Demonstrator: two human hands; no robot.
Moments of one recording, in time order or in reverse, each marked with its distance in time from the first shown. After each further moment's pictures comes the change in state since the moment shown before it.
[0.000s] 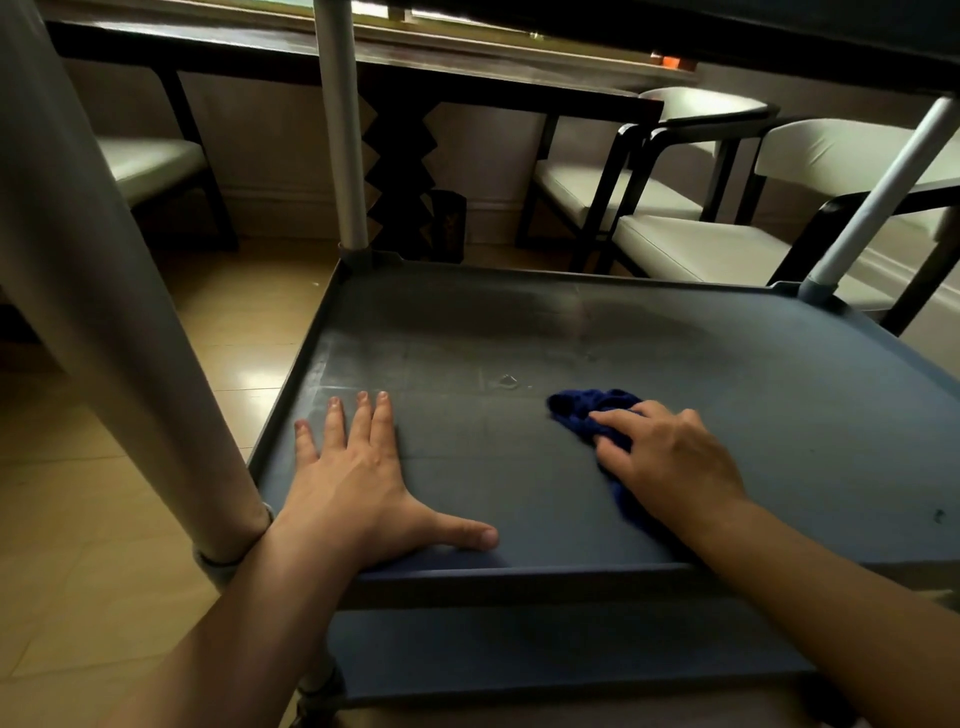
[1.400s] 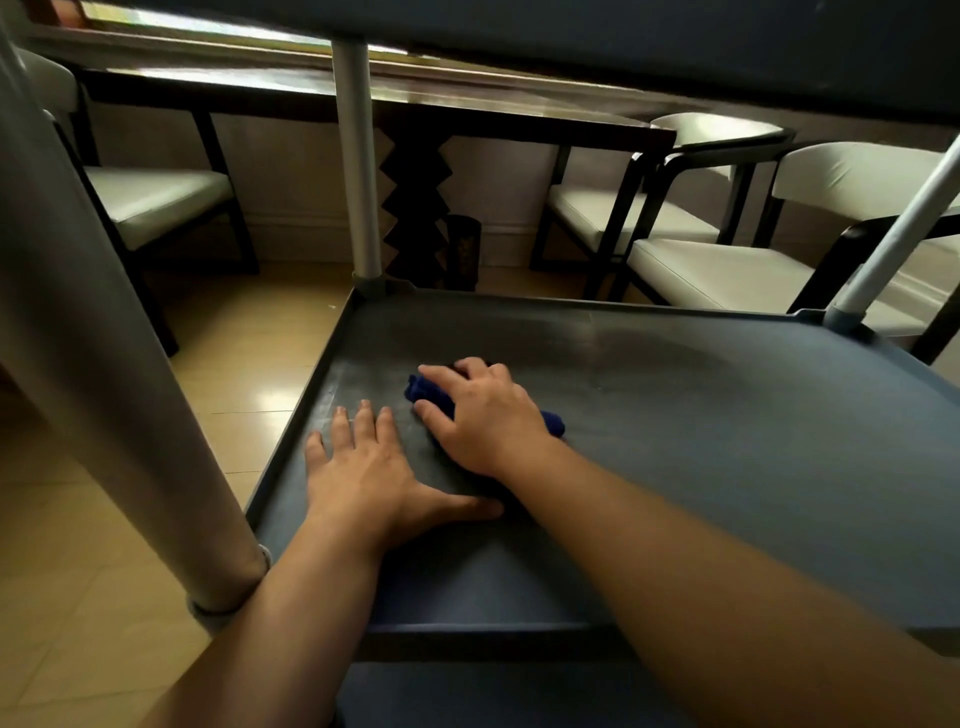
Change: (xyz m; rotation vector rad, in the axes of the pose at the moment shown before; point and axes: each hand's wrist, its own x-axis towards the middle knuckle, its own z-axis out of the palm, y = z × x) left_hand 0.042 0.009 -0.008 0.023 0.038 -0.179; right_hand 0.095 -0.153 0.027 0.211 -0.080 -0.306
